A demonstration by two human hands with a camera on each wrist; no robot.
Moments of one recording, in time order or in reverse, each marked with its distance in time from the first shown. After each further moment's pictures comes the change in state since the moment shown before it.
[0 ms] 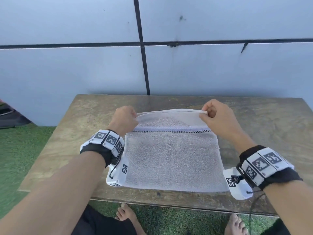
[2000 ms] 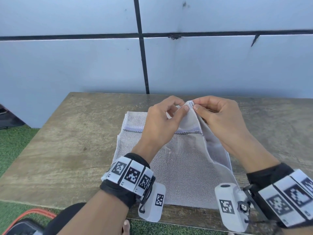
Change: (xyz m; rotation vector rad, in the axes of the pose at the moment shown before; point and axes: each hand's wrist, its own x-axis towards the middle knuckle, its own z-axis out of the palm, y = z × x) left_hand -0.043 0.096 0.063 -0.723 0.264 0.441; right_hand -0.022 -0.035 0.019 0.444 0.039 -0.012
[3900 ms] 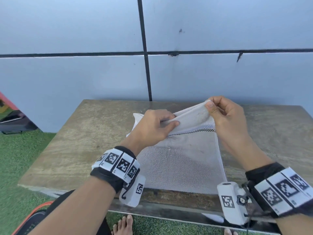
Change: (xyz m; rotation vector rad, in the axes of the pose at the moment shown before) left_hand -0.020 0.022 -0.048 0.185 -0.270 0.164; right_hand -0.023 -0.012 -0.028 0.060 0.133 -0.185
